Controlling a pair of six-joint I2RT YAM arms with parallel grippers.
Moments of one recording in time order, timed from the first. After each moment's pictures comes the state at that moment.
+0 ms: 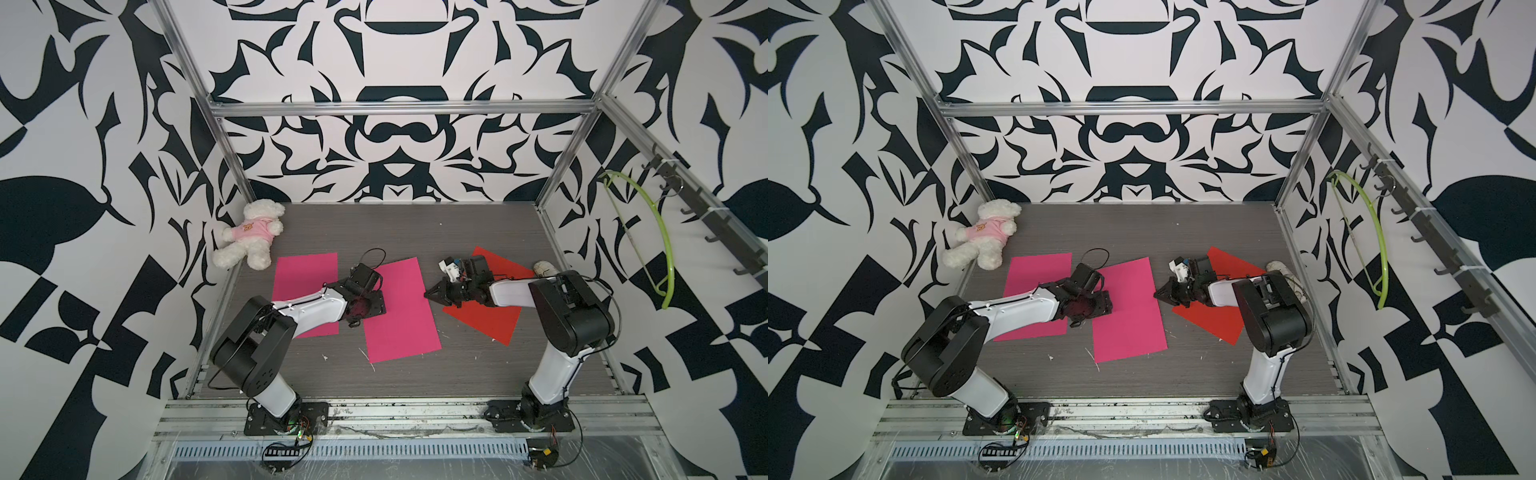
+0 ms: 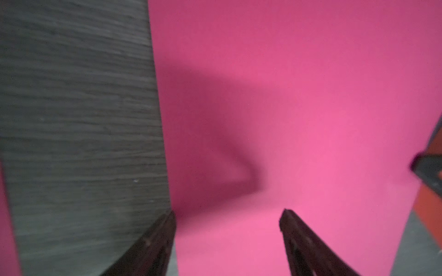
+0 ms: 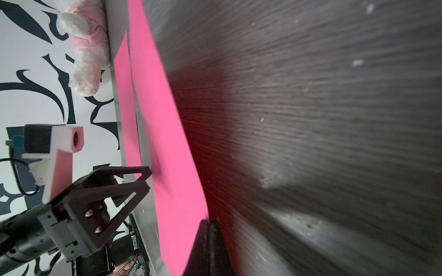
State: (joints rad) left arm -0.65 1.61 0.83 -0.33 0.02 -0.78; right arm 0.31 1.81 0.78 0.14 -0.76 0.65
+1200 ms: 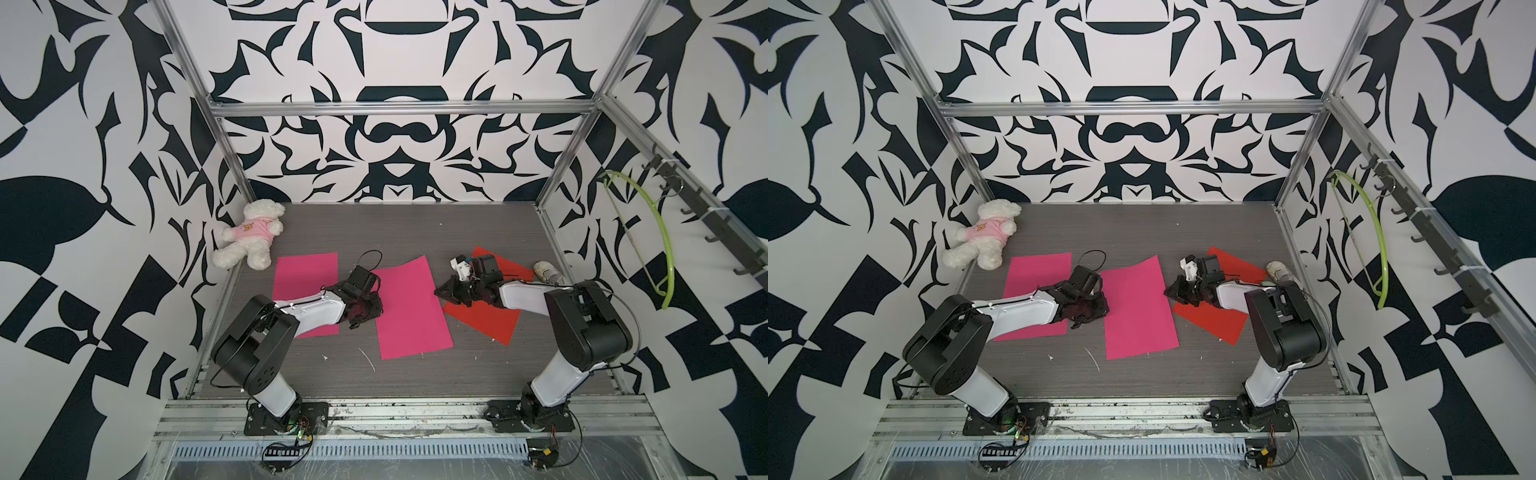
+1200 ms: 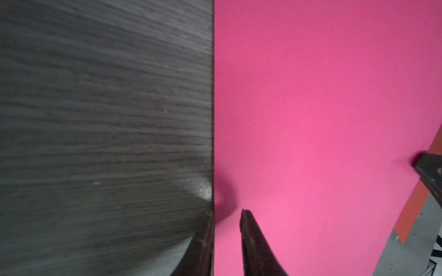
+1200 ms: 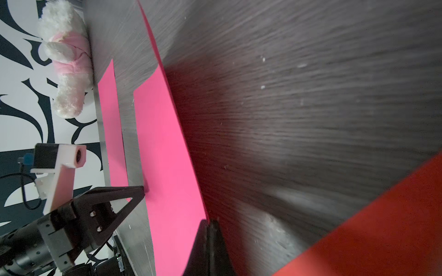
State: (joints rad) left arm -0.65 1.63 0.79 -0.23 0.12 -0.86; right arm 0.28 1.68 0.74 0.05 -0.63 0.65
